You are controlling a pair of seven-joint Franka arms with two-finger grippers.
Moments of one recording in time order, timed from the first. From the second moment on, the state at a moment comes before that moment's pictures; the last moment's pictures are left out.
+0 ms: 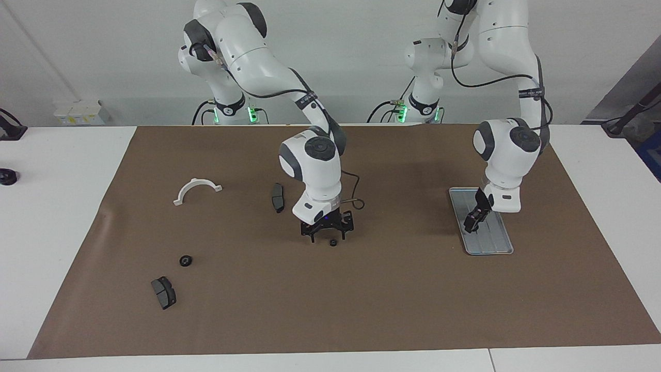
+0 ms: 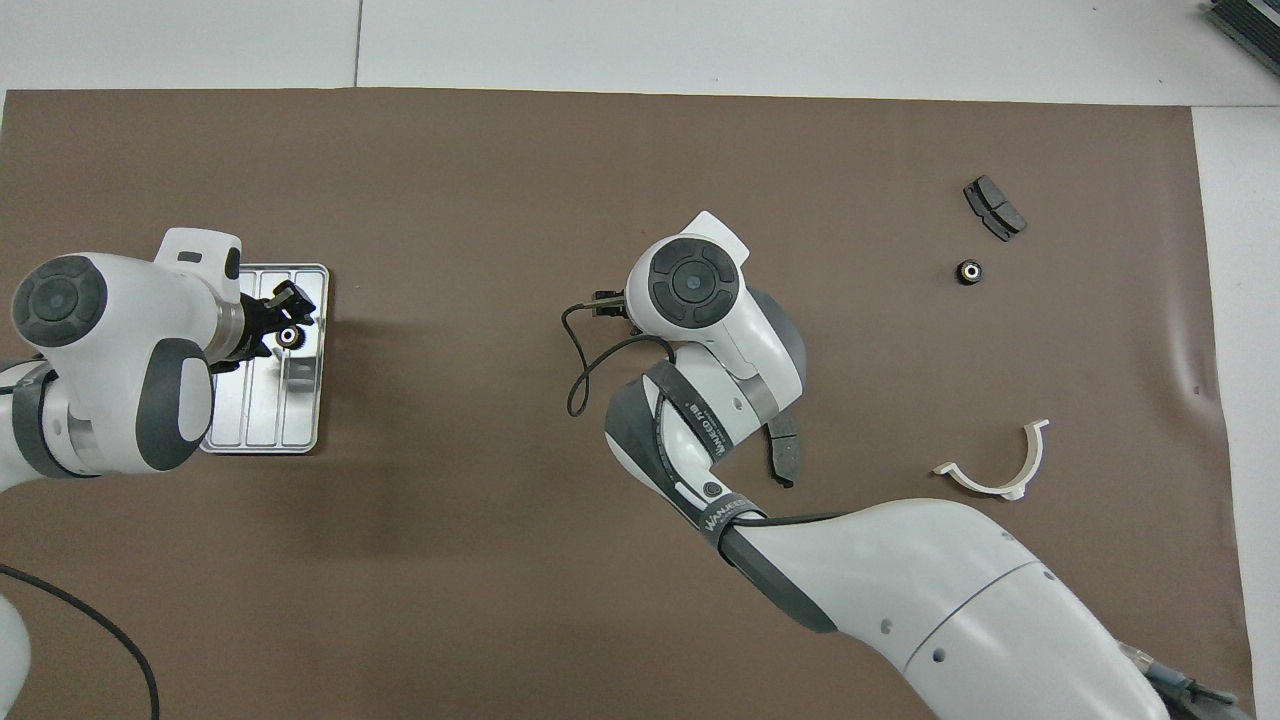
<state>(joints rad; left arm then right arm) 0.01 0.24 -0.04 -2.12 0.01 2.51 -0.63 0.46 0.64 0.09 -1.54 -0.15 2.38 0.58</state>
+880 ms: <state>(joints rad) 0.01 0.24 -0.04 -2.14 0.01 2.51 -0.59 0.47 0.64 0.09 -1.56 -0.15 2.40 0.58</state>
